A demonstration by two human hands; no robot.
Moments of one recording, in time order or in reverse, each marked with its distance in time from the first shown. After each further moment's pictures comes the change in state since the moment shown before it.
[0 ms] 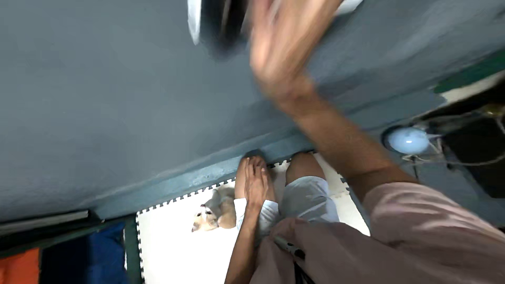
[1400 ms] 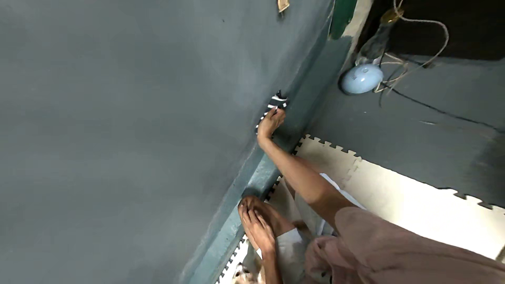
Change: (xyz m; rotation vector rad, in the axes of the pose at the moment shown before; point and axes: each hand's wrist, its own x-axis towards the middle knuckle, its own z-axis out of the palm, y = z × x) left_hand 0.008 -0.006 -0.003 0.190 -0.079 0.203; right_hand -0.217 0.247 -0.076 -0.423 0.783 1.516
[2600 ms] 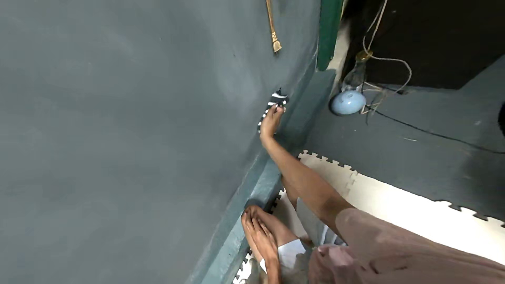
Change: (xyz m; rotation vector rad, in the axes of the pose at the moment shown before) left_hand -0.003 -0.001 -0.002 -0.023 0.079 0.066; right_hand 0.021 -0.061 -0.005 0.245 -0.085 -0.023
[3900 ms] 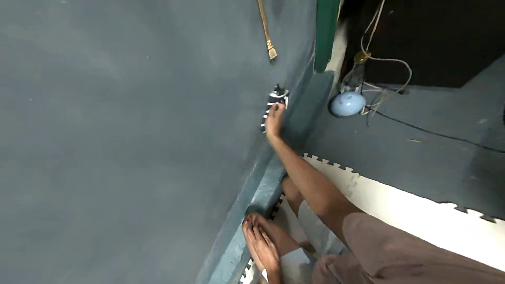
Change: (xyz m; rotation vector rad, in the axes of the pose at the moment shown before) left_hand 0.001 -0.002 0.001 0.017 -0.028 0.025; right_hand 0.042 -0.004 -0.003 0.014 -0.156 -0.085
